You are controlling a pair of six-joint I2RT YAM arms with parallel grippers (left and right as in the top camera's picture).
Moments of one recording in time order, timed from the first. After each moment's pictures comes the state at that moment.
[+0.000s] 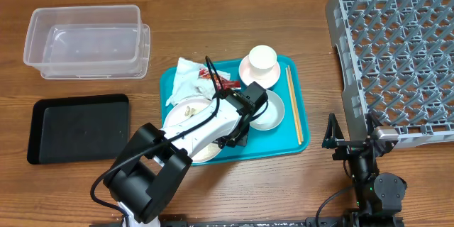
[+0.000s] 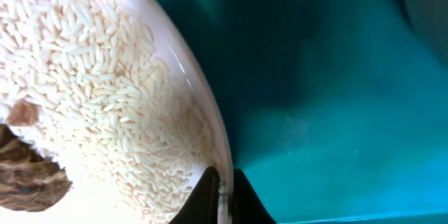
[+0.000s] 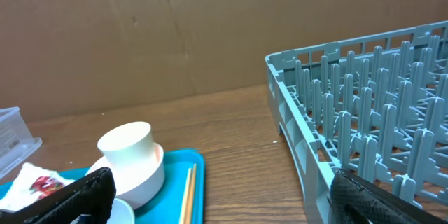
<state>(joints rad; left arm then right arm) -0.73 1.90 1.21 -0.94 -0.10 -0.57 -0.02 0.01 0.02 -0.03 -0.09 0.20</state>
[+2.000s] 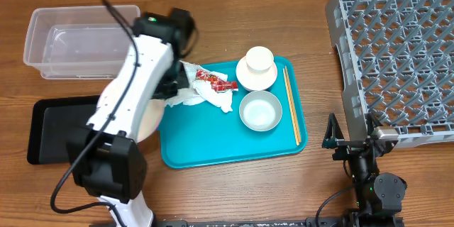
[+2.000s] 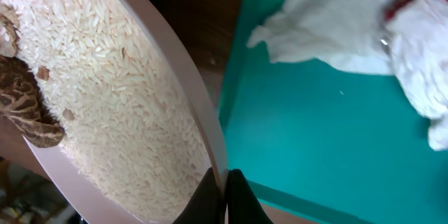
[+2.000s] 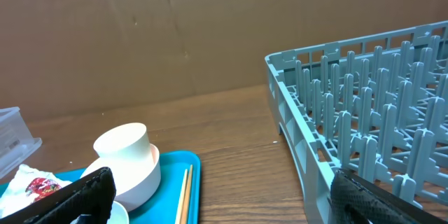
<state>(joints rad) -0.24 1.90 1.75 -1.56 -0.21 -0.62 -0.02 0.01 0.02 -0.03 -0.09 0.20</state>
